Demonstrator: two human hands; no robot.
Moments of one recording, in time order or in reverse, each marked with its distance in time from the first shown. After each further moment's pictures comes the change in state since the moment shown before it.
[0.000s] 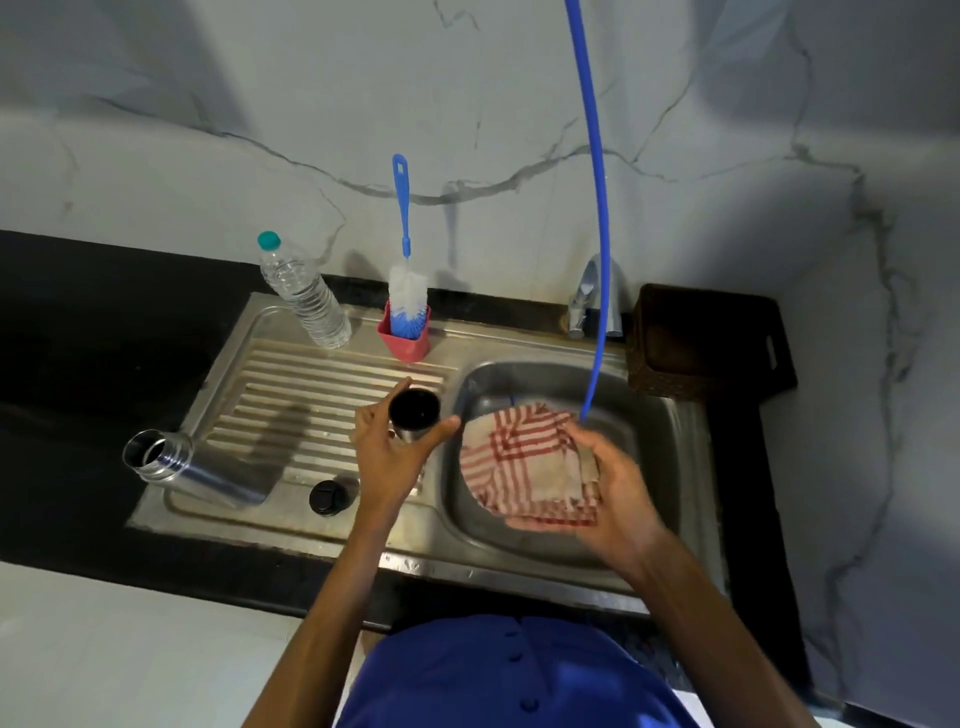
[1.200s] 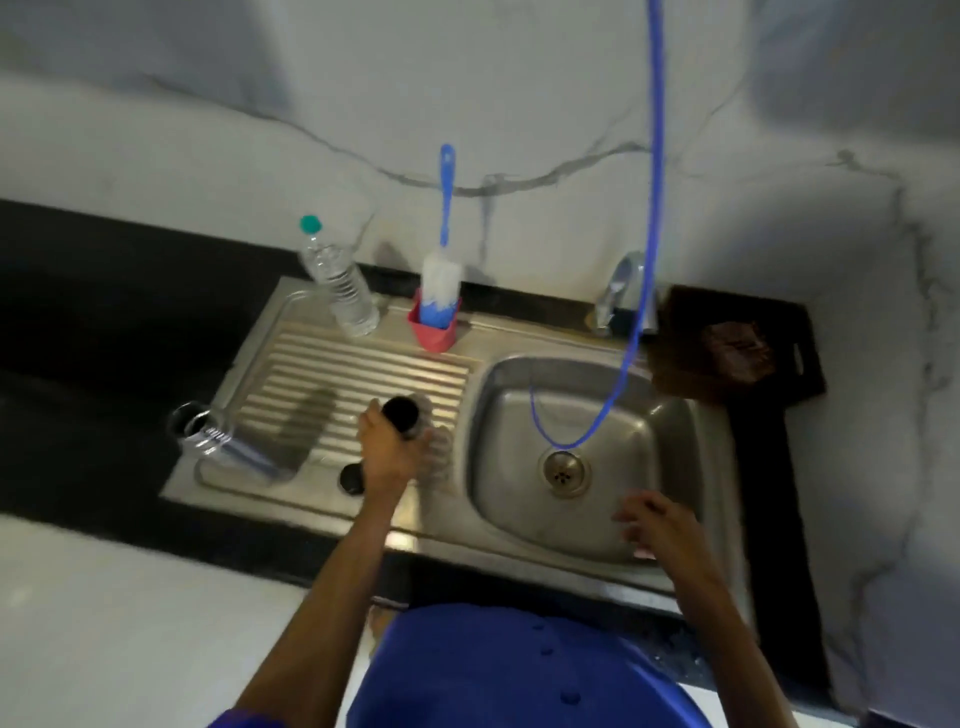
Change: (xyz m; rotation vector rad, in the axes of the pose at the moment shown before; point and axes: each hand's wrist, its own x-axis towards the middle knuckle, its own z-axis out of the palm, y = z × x) left_hand 0.051 -0.107 0.008 0.343 0.017 -0.193; right_hand 0.022 0.060 -0.105 -0.633 0.515 -0.168
